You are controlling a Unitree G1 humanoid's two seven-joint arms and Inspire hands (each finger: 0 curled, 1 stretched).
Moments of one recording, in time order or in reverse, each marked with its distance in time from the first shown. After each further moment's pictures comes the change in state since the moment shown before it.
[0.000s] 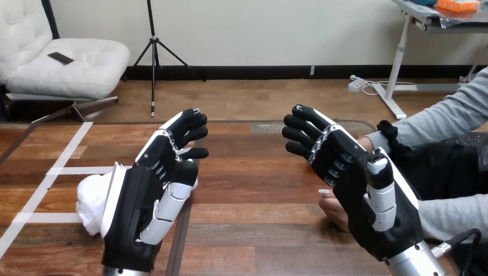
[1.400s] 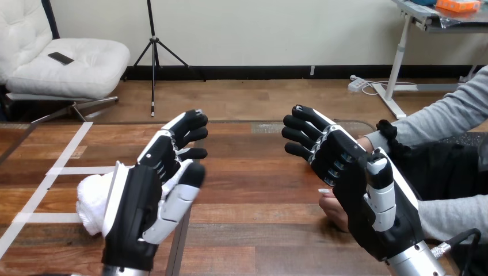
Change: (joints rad) left arm -0.015 0.010 0.025 0.000 0.107 0.012 0.039; right arm 0.000 0.000 0.000 0.000 0.000 0.002 0.000
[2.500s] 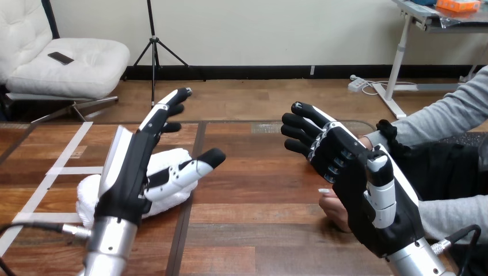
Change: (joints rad) left arm -0.254 0.119 0.063 0.162 0.224 0.161 0.108; right arm -0.017 0.000 -0.004 0.000 0.000 0.000 0.002
